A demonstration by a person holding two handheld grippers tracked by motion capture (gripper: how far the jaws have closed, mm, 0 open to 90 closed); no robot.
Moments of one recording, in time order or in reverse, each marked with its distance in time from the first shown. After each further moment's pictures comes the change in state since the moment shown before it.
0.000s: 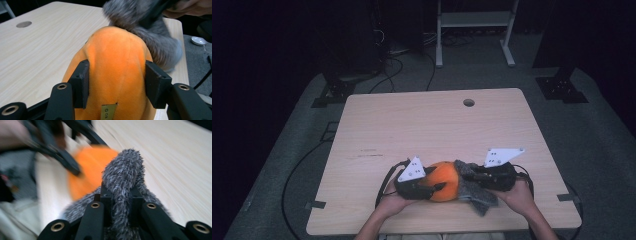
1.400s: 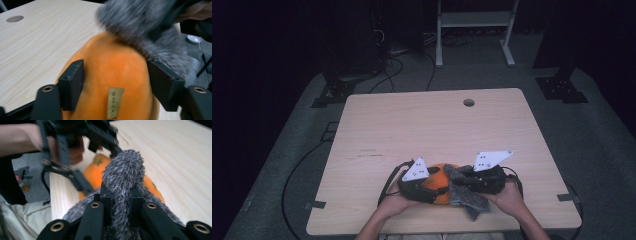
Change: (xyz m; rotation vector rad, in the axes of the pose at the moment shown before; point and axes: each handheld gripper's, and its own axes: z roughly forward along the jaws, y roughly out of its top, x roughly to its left) left arm -0.001 -0.004 0.005 0.028 -0.050 -0.010; right arm 0.005 0.000 0.024 0.009 0.058 0.002
